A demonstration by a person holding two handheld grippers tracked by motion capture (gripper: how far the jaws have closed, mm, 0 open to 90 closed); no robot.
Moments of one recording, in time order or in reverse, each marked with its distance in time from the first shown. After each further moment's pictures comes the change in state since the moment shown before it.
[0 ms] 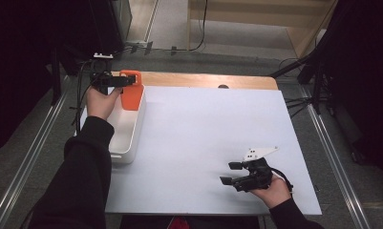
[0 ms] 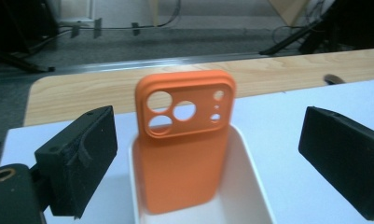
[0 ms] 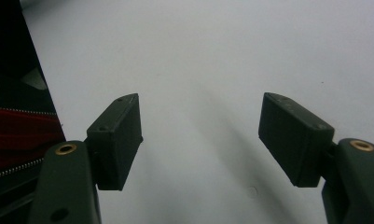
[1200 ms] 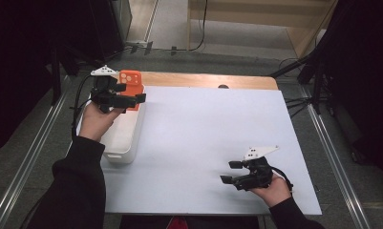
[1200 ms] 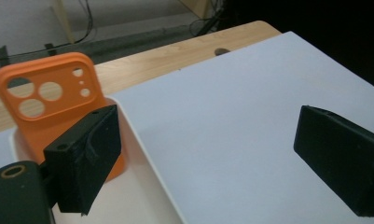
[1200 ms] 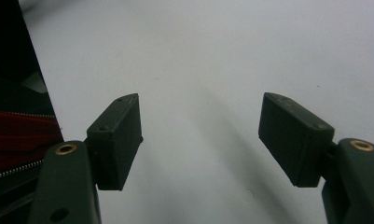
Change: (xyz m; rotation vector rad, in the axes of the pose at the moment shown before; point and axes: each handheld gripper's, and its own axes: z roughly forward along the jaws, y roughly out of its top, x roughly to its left) left arm -0.044 -0.033 -0.054 -0.024 -0.308 0.198; right arm -0.003 0.001 -0.001 -0.009 0.004 0.004
